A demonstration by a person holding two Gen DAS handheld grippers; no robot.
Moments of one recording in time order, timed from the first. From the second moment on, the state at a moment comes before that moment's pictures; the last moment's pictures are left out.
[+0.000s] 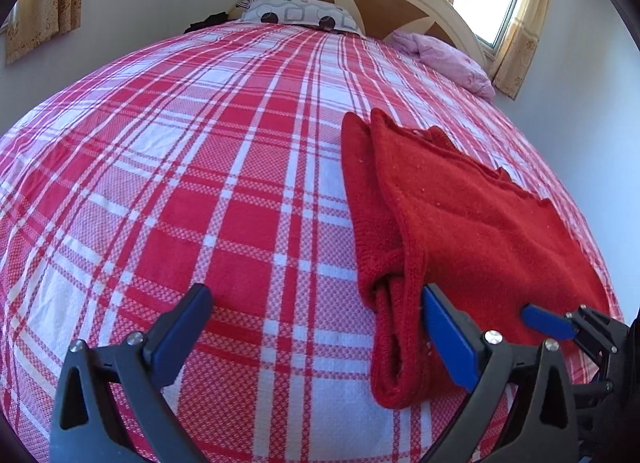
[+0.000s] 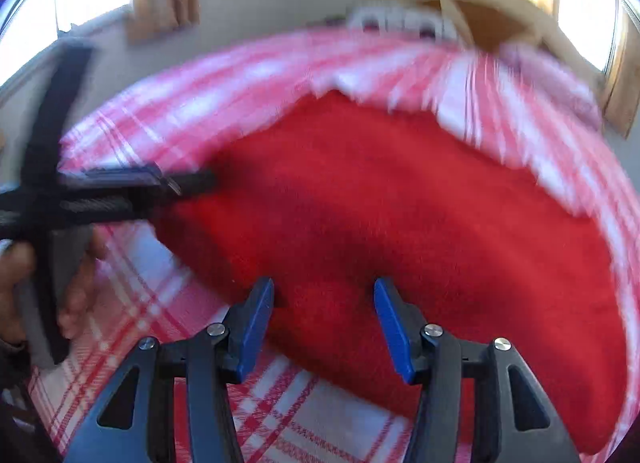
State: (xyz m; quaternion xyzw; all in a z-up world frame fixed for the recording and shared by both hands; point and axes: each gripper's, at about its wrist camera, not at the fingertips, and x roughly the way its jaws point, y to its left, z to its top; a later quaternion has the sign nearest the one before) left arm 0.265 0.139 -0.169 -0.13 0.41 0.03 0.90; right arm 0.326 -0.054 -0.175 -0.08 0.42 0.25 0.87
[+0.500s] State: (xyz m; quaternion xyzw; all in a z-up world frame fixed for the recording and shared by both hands) left arm 0.233 0.193 -0.168 -0.27 0.33 0.10 0.90; right arm 0.265 -0.005 -0.154 -0.24 0.32 0.24 0.88
